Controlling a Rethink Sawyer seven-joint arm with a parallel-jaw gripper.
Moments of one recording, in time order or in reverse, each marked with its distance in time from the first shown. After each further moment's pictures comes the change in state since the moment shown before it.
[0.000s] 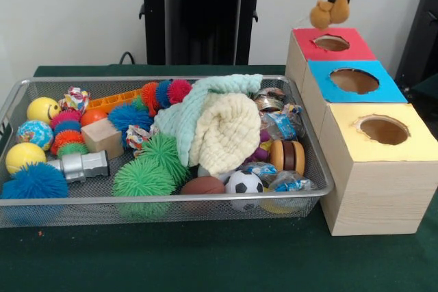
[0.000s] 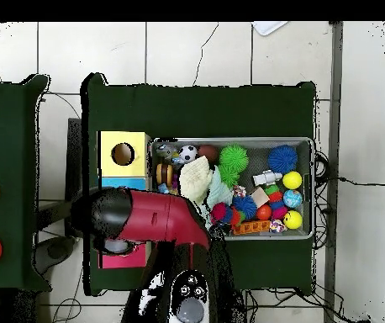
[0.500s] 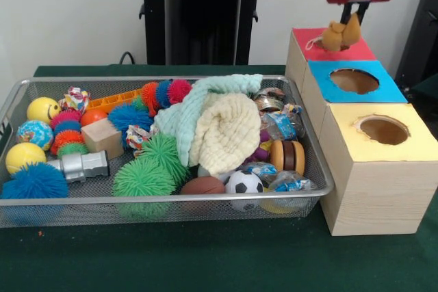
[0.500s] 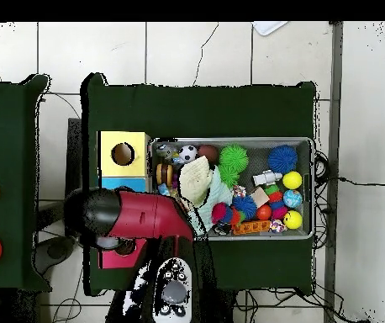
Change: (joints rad) arm 0.039 0.086 -0.002 -0.009 0.033 -0.124 0.026
